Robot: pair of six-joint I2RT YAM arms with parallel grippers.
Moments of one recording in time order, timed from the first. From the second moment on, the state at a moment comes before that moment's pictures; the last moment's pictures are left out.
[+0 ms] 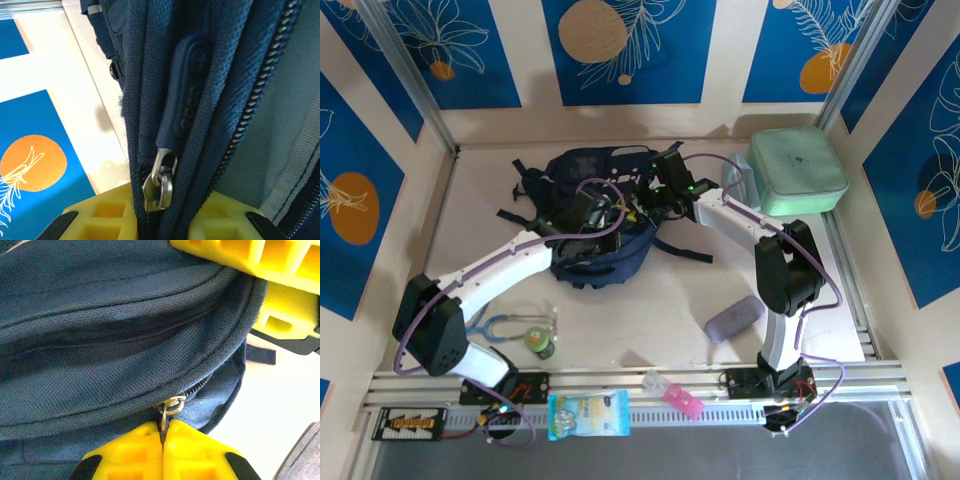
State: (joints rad) left arm -0.68 1.48 1.14 -0.57 -0.01 -0.67; right arm 0.55 1.86 1.46 -0.36 -0.52 1.25
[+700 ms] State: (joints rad) left arm -0.54 1.38 0.98 -0.59 0.03 -0.54; right arm 0.38 1.68 1.20 -0.32 -0.60 1.13
